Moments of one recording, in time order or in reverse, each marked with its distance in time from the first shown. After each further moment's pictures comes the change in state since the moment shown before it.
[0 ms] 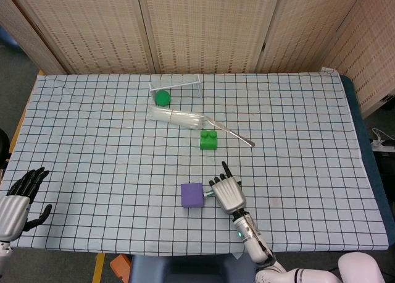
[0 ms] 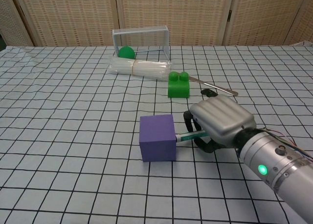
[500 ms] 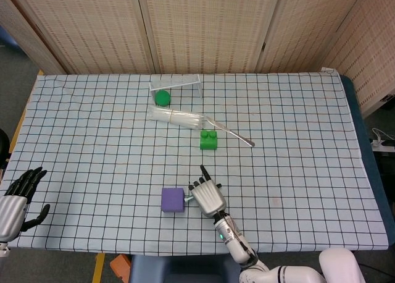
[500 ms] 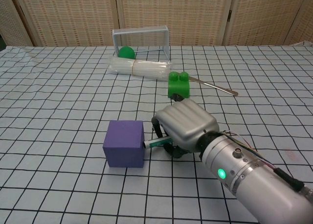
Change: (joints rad) left arm 0.005 0.007 -0.003 0.007 0.002 0.012 -0.029; right arm 0.085 -0.108 0.024 0.035 0.038 -0.050 -0.050
